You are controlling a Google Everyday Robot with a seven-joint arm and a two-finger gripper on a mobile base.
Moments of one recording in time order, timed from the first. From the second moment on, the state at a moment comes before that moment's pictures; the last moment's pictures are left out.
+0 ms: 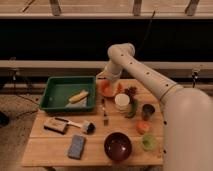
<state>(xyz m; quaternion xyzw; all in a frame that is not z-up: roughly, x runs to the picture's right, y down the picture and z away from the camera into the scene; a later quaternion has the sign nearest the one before) 0.002 -0.007 0.860 -0.23 -0.26 -0.34 0.88</state>
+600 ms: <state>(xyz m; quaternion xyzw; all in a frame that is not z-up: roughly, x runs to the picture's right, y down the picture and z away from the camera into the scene) 0.009 0.015 0.877 -0.26 -0.25 -0.33 0.87</state>
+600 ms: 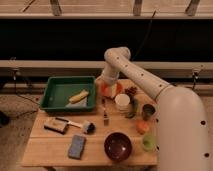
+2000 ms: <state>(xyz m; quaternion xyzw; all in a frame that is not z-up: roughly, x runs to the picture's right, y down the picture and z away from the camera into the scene) 0.010 0.091 0.895 -0.31 -0.23 -0.38 0.84</state>
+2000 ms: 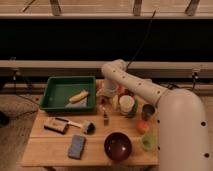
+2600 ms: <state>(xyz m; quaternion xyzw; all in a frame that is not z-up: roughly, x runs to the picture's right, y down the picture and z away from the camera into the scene) 0.010 0.090 0.895 -0.31 -0.23 -0.38 0.84</state>
